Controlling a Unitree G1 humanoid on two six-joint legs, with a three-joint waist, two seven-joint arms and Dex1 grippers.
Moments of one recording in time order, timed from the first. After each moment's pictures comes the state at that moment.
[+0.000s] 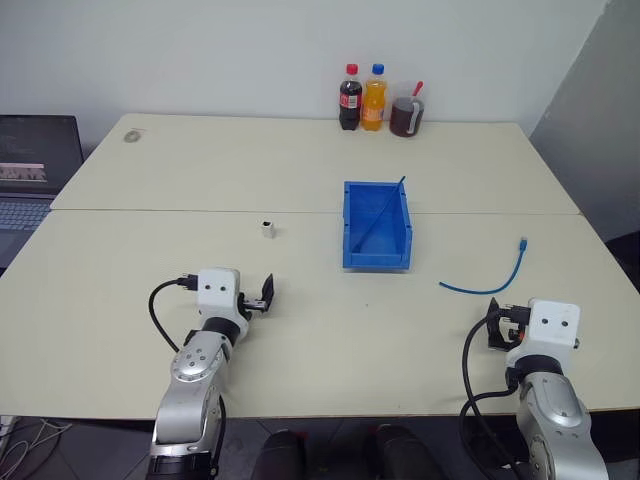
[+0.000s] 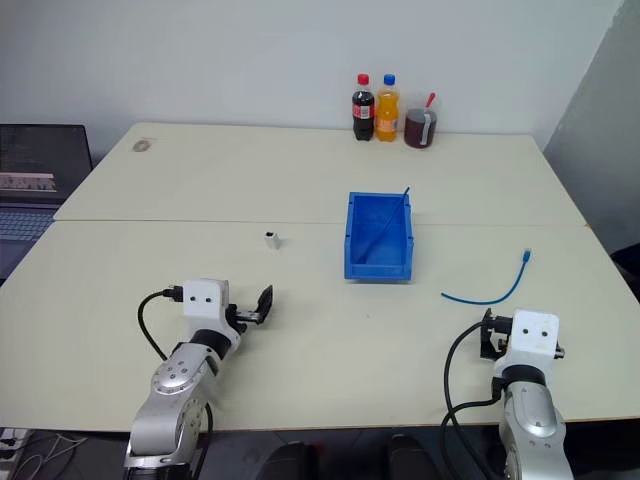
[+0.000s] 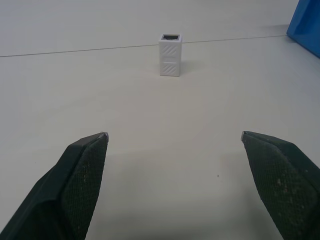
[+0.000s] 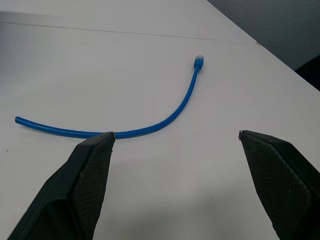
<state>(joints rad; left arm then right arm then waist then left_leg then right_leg) -0.01 0.19 0.11 -0.24 -0.11 0.35 -0.17 0.26 -0.06 -0.17 -0.63 -0.06 0.52 -0.04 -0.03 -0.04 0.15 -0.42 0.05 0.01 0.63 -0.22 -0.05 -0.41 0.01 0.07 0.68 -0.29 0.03</state>
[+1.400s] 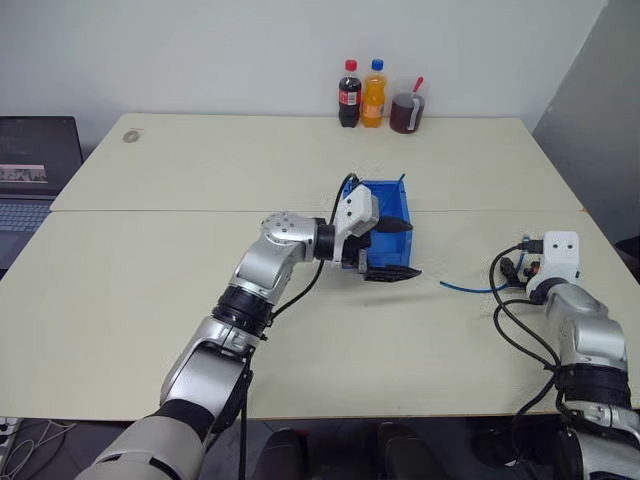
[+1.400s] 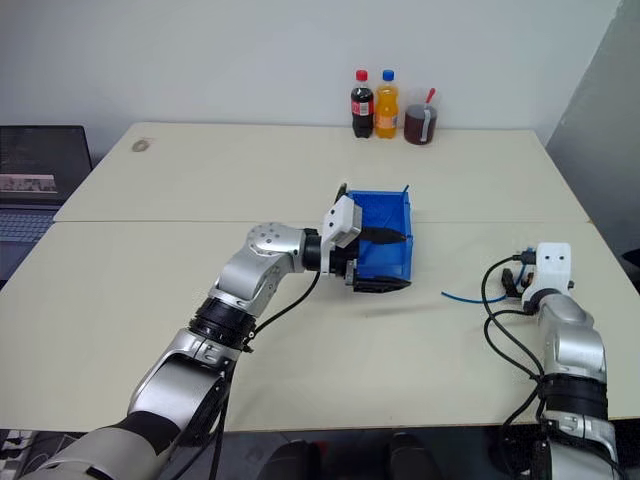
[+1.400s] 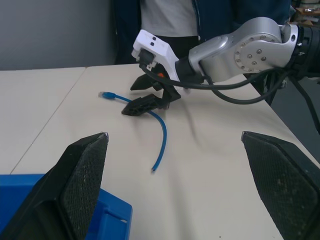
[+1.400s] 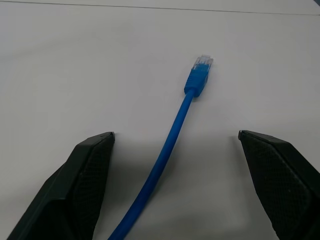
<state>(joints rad) -0.84 0.24 -0.27 0.39 -0.27 0.20 -1.21 -0.43 -0.45 -0.33 0.29 0.10 0.56 0.20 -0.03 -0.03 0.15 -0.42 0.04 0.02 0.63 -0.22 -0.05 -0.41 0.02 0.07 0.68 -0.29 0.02</state>
